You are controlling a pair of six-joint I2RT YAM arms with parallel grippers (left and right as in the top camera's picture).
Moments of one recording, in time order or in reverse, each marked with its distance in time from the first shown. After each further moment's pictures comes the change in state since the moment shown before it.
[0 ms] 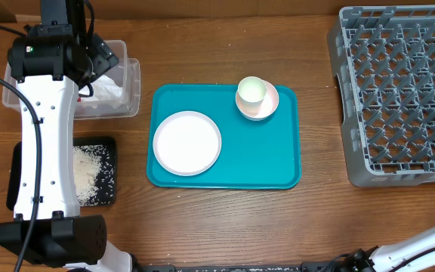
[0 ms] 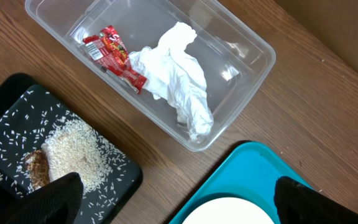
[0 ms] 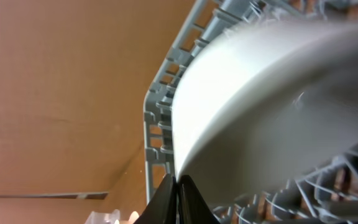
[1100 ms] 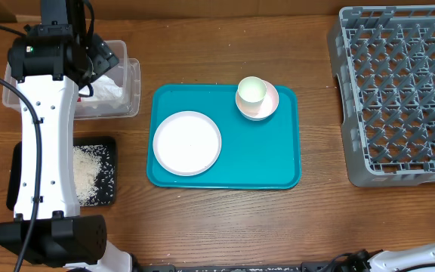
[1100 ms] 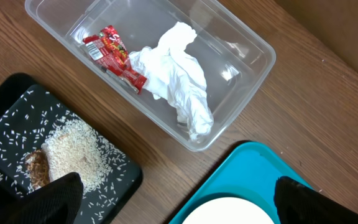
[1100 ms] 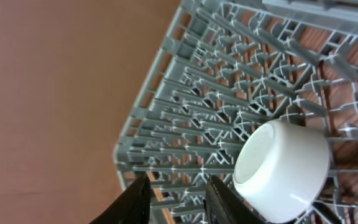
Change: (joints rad) left arm 0.000 0.000 0.000 0.000 0.000 0.000; right arm -0.118 -0.230 0.035 -0.096 0.311 0.174
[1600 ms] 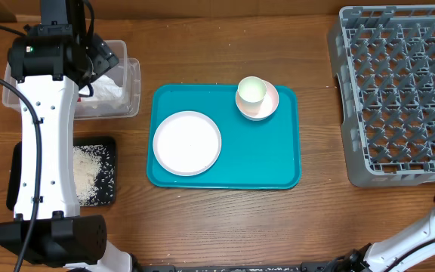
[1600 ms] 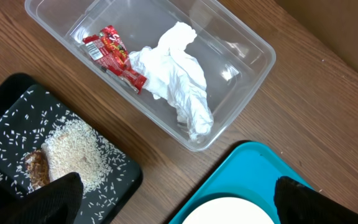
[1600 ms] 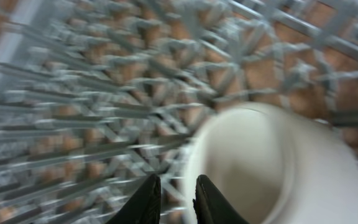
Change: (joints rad) left arm 0.000 0.000 0.000 0.000 0.000 0.000; right arm 0.358 0.131 0.000 -0.018 0.717 -0.003
